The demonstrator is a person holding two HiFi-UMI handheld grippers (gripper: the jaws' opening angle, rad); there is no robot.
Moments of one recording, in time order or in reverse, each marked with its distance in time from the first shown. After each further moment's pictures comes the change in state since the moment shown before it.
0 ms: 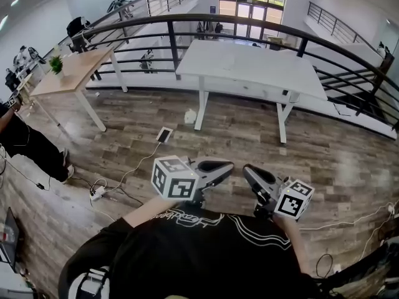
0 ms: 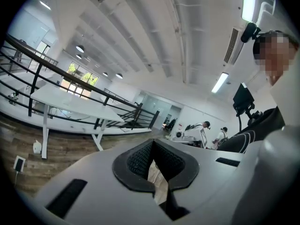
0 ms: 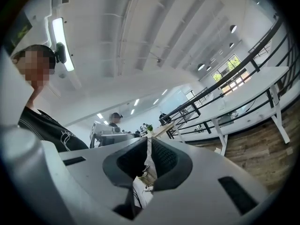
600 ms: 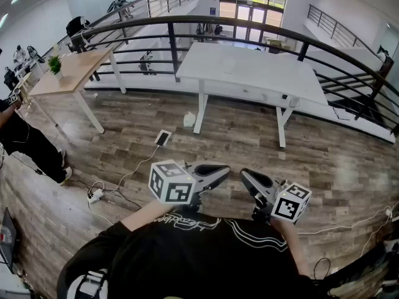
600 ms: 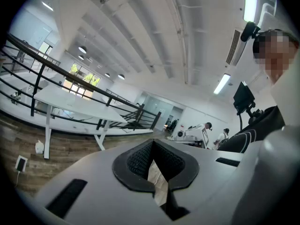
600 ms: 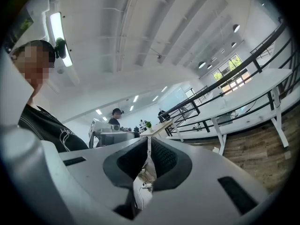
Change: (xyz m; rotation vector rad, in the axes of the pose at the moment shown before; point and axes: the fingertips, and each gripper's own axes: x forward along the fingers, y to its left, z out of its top) left arm -0.009 0.026 0.004 -0.014 -0.009 0.021; right arm 0.023 -0.011 -0.002 -0.017 0.050 -0.011
